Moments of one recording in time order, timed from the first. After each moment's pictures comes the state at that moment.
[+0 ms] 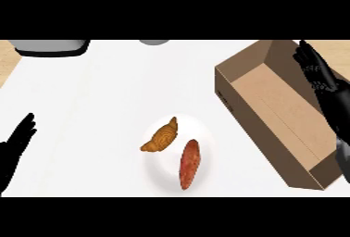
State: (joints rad) left arm 0.09 0.58 -0.01 -1.40 0.17 0.07 0.02; right arm -0.29 -0.56 0.12 -1.63 -0.12 -0.02 -0.17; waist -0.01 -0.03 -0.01
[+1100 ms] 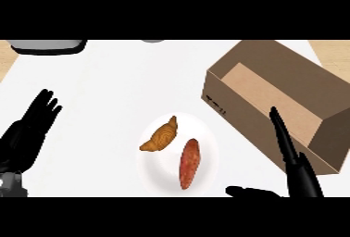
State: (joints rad) left arm -0.02 0.42 0.03 -1.59 0.39 0.07 0.17; right arm 0.12 -0.38 0.43 -1.99 0.38 -0.42 0.18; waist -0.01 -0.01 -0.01
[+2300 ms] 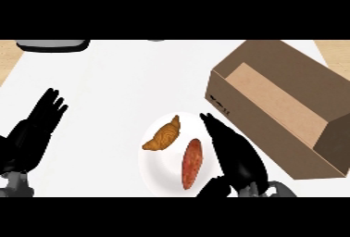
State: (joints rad) left arm -0.02 0.38 0.03 -1.62 0.37 0.06 0.20; right arm -0.32 -0.20 0.61 -1.89 0.43 0.20 1.12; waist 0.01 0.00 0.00
